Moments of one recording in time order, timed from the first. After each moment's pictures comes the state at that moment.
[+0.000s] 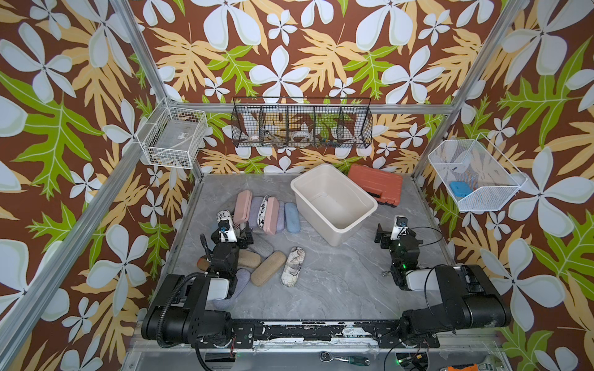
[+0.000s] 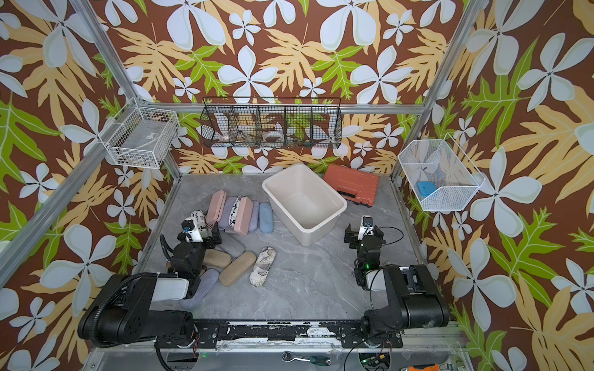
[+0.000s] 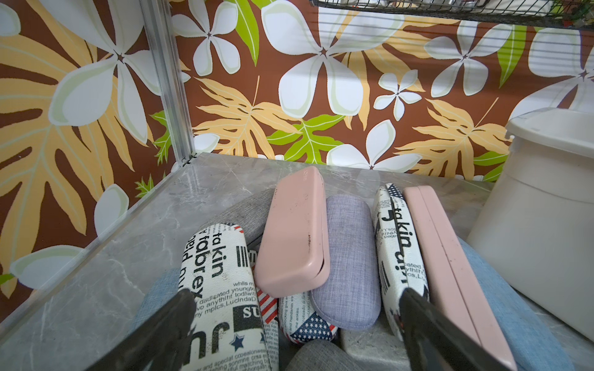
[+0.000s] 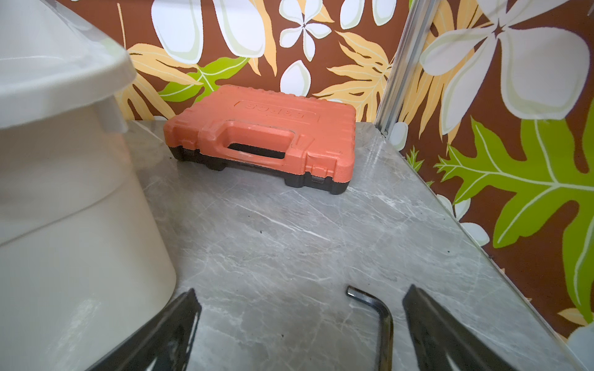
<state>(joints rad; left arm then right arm) -0.09 1.37 0.15 1.15 -0.19 -0.09 0.03 1.46 0.23 0.99 0.19 -0.03</state>
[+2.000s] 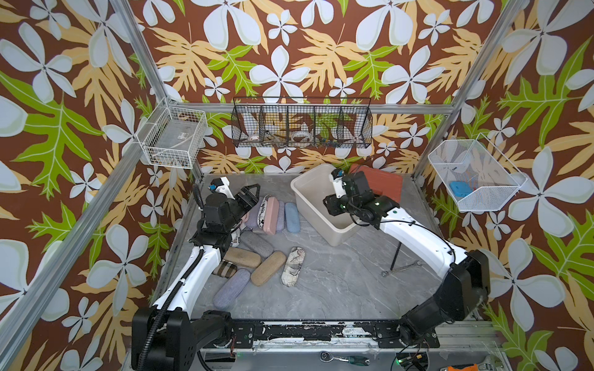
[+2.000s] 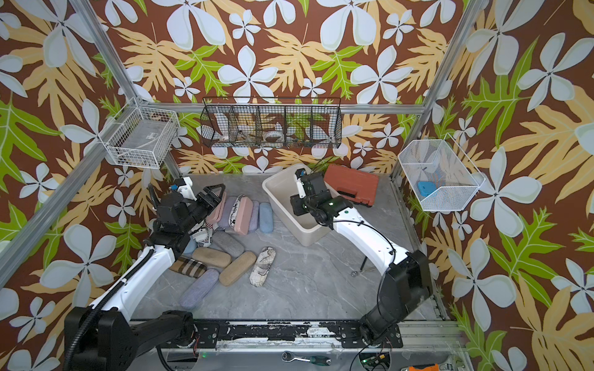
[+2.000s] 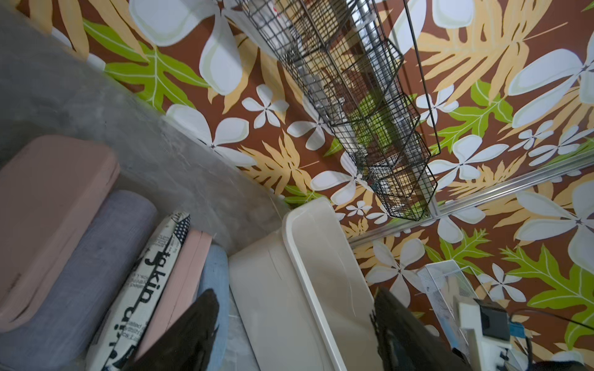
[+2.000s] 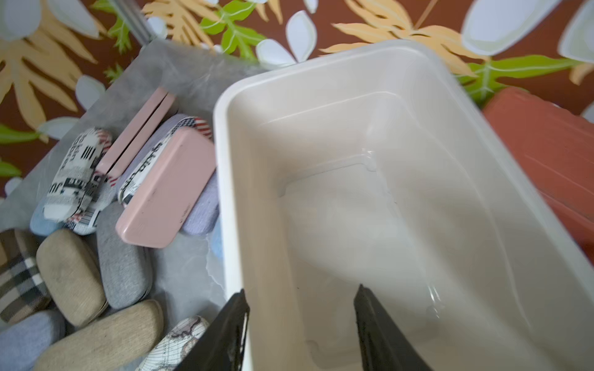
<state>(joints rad) -0.11 1.18 0.83 0.18 0.29 -0.93 0.57 1.65 1.47 -0.52 0.02 0.12</state>
